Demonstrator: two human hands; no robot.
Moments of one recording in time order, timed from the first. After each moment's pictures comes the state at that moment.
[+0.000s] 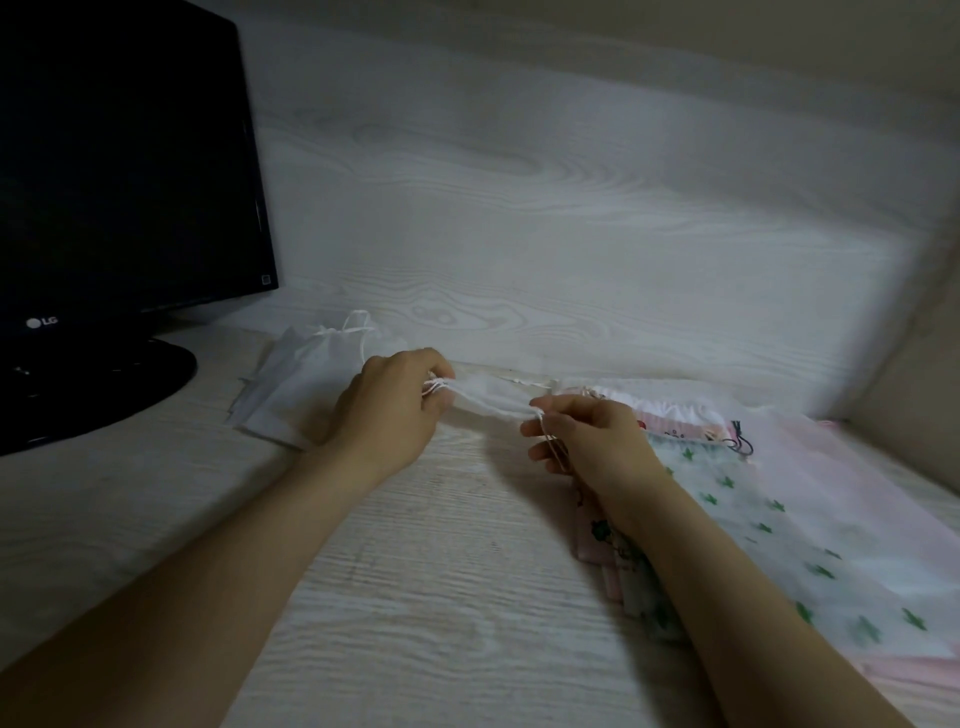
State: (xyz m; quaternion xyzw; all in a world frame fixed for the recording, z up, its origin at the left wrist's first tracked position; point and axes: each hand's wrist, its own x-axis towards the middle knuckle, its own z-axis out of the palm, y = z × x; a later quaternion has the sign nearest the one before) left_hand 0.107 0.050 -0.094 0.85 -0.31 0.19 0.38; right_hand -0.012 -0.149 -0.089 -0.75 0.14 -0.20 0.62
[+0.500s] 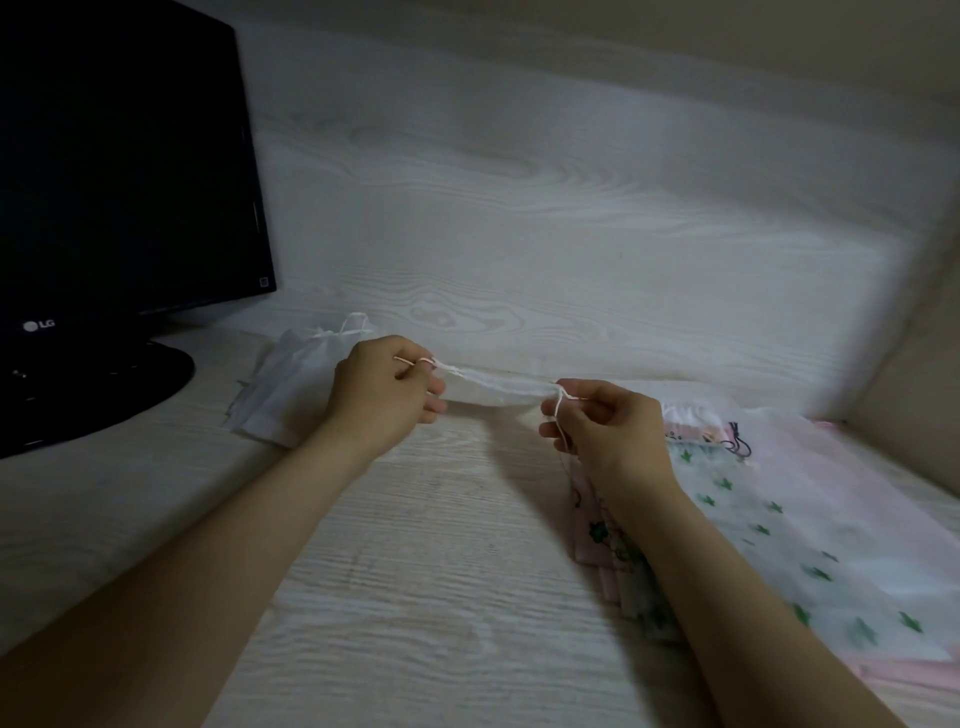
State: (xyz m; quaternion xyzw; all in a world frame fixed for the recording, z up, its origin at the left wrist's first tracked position) left_hand 0.109 0.045 -0.084 0.73 -0.20 0.05 0.65; right_hand -0.013 -0.154 -0.089 -0.72 0.12 -0.32 0.60
